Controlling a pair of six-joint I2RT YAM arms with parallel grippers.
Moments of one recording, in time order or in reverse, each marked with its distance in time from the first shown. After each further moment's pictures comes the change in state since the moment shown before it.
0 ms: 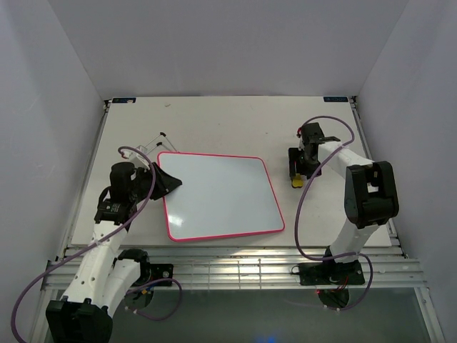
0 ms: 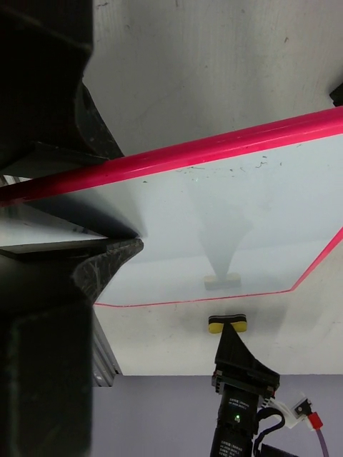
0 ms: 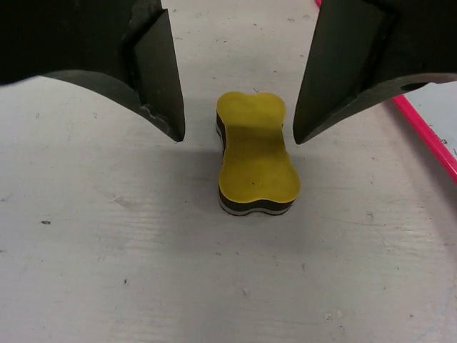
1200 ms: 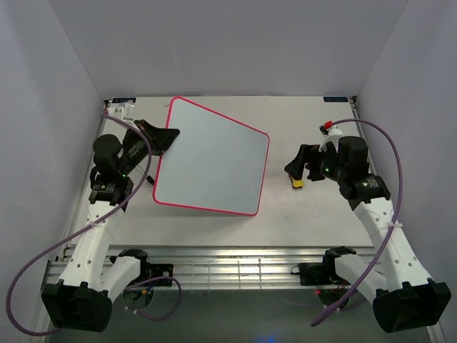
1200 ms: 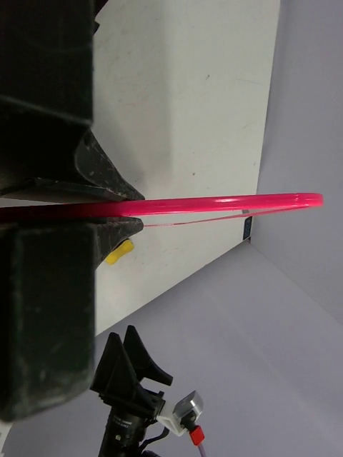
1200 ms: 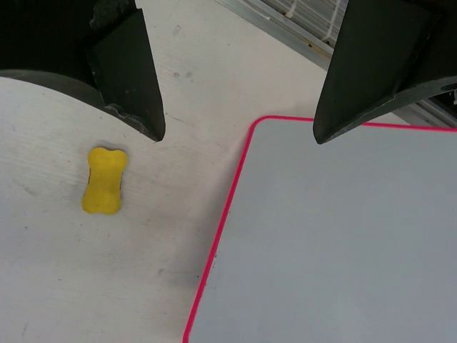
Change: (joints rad) left arm 0.000 0.140 0.249 0.488 0.106 0.003; right arm -0.005 -0.817 -0.219 0.053 -0.370 0.085
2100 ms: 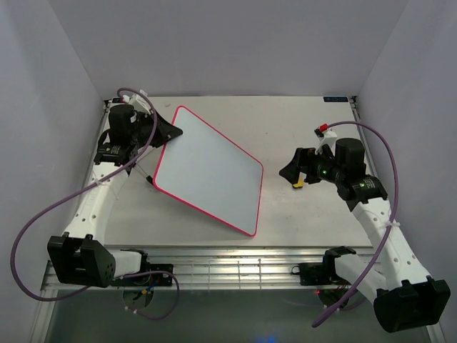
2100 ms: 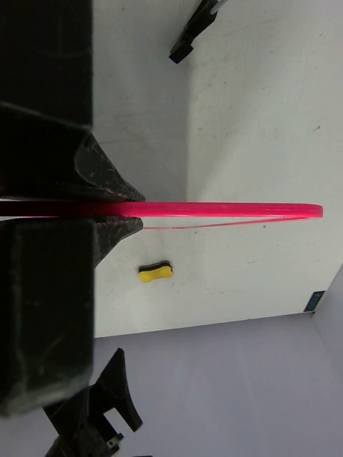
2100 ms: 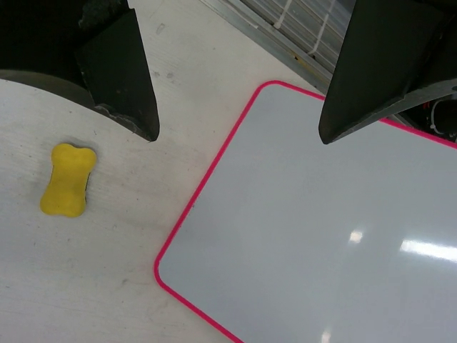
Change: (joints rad) left arm -0.002 0.338 0.322 -0.460 -0.067 -0.010; right arm 0.014 -0.004 -0.040 0.034 -0.092 0.012
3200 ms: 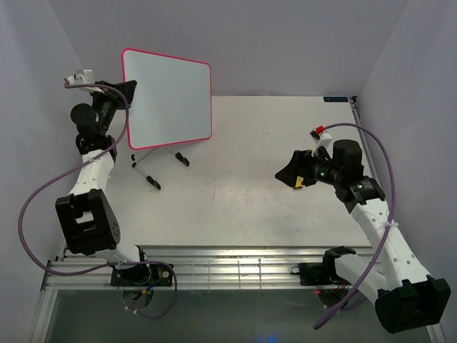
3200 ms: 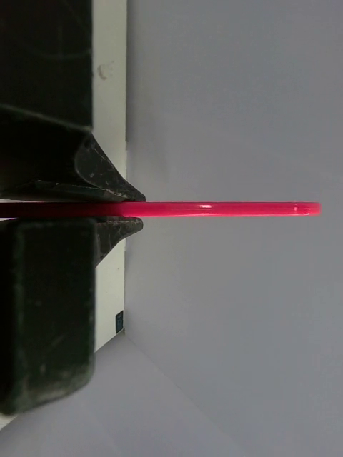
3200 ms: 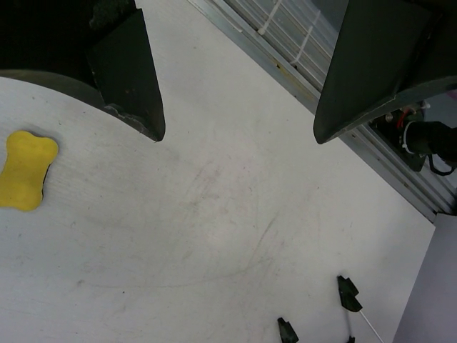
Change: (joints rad) left arm 0.304 0.266 -0.047 1.064 0.058 -0.012; right arm 0.020 0.002 -0.029 0.042 -0.089 0.024
